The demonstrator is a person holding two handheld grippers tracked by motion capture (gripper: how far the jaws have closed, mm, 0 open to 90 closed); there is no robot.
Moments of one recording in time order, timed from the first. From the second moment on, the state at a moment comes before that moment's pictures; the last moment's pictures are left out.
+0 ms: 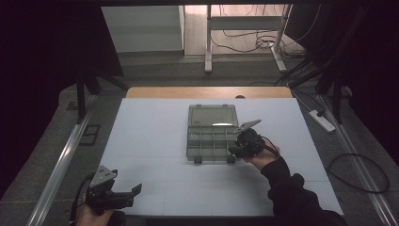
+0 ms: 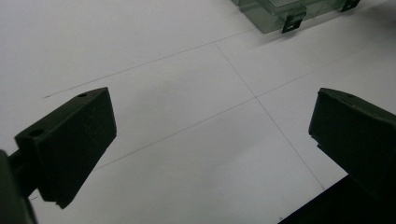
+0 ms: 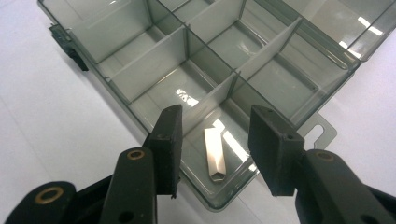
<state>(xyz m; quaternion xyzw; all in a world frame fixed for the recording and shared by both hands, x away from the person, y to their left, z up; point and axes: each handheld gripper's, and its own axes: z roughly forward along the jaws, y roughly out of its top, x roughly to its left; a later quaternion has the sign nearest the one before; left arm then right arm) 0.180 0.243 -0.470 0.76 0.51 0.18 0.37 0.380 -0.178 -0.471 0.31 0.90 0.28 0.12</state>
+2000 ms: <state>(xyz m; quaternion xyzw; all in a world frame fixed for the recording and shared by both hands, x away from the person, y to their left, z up) 0.180 0.243 -0.470 0.76 0.51 0.18 0.37 0.353 -0.207 -0.449 0.33 0.89 0.31 0.10</state>
